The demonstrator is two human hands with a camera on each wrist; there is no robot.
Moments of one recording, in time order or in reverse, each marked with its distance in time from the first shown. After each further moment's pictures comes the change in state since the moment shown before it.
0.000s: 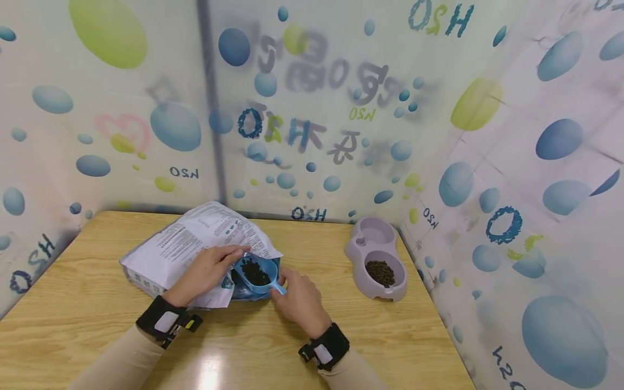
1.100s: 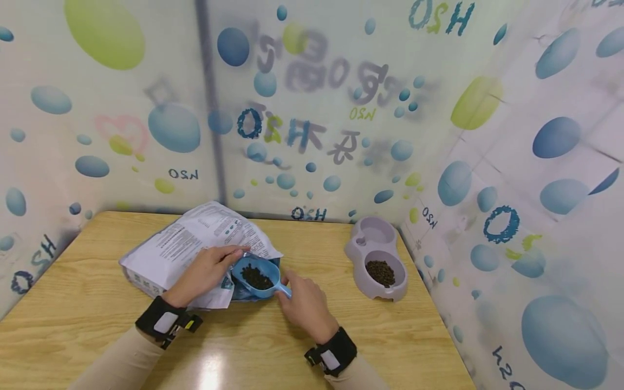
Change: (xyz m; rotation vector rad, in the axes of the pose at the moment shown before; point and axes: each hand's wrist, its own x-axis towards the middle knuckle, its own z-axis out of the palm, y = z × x) left_hand -0.001 0.003 0.000 -0.014 -0.001 -0.006; right_hand -0.010 0.007 -0.010 -0.080 -0.015 -0.046
